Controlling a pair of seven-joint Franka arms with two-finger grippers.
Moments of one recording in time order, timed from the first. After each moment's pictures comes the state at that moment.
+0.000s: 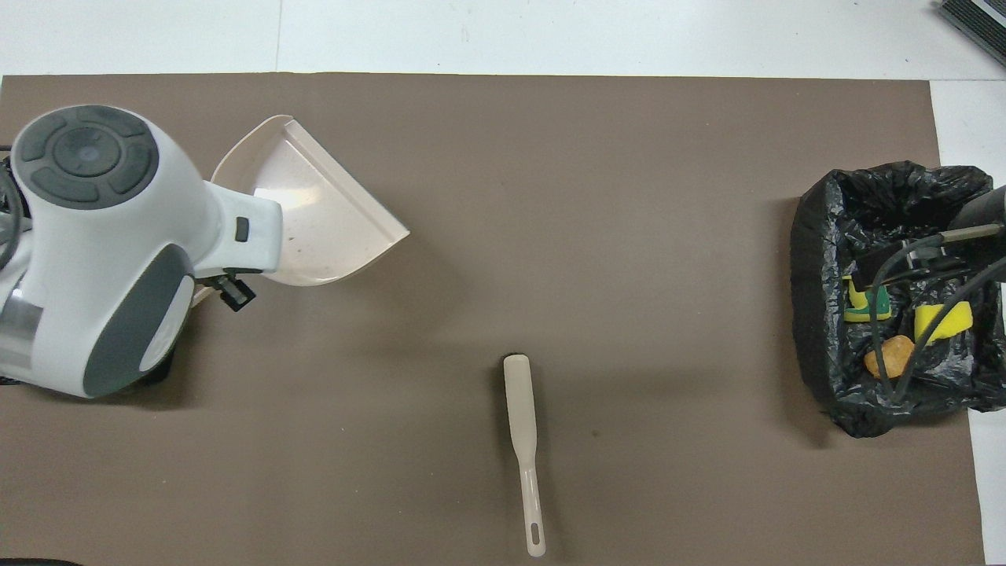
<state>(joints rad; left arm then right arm) -0.33 0.10 -0.03 -1.71 0.22 1.73 0.39 -0.11 0.04 0.10 -1.55 -0.01 1.49 -0.11</state>
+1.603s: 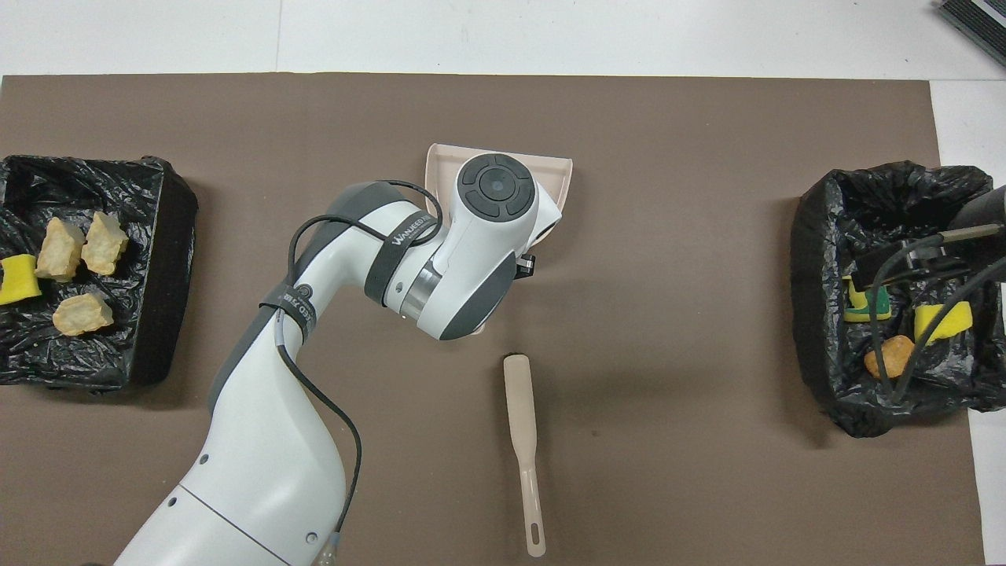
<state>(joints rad) -0.63 0.62 -0.04 -1.37 0.03 1.93 -0.44 -0.11 0.04 0.10 -1.55 -0.01 1.49 -0.11</state>
